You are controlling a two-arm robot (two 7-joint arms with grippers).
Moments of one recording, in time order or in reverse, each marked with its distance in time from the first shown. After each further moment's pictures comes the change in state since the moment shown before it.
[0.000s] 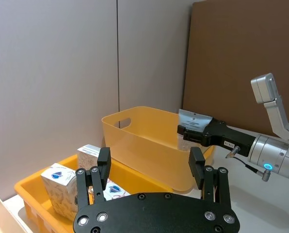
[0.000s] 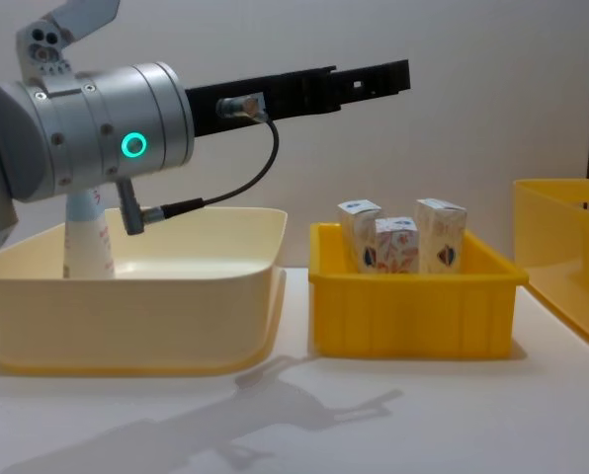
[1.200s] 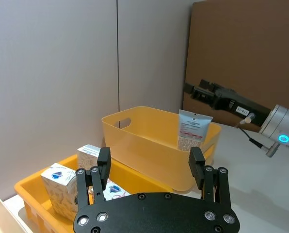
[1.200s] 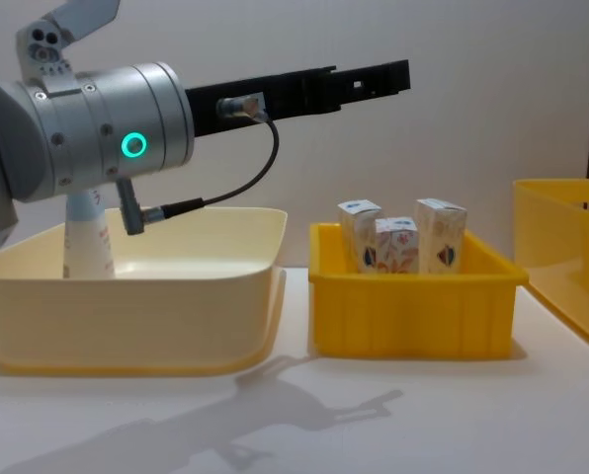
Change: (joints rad) left arm 0.000 0.000 0.000 0.000 0.000 0.000 0.000; right arm 0.010 -0.025 0.035 -0.101 0.079 -0.122 0.096
